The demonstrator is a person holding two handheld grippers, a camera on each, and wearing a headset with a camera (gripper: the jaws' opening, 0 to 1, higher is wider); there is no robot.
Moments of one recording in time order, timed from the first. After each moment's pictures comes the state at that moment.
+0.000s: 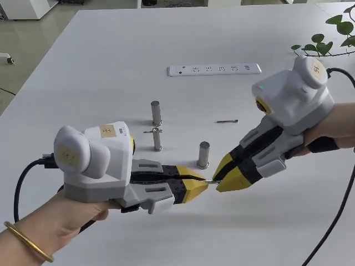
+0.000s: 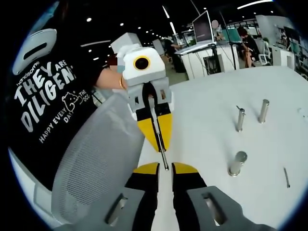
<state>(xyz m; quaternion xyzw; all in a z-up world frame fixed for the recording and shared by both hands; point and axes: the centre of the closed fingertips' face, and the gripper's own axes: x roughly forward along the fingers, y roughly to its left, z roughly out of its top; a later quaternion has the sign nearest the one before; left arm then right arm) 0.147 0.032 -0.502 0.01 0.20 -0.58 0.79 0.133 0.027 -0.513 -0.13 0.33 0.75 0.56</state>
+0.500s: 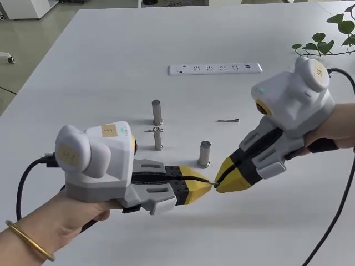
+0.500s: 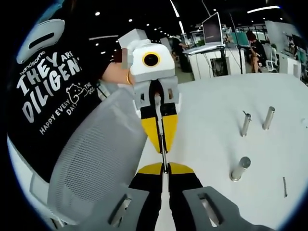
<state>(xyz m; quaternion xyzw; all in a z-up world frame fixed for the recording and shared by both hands) 0.140 0.029 -0.501 0.01 0.20 -0.60 0.78 0.124 0.028 -0.514 -0.15 0.31 0.76 0.54</state>
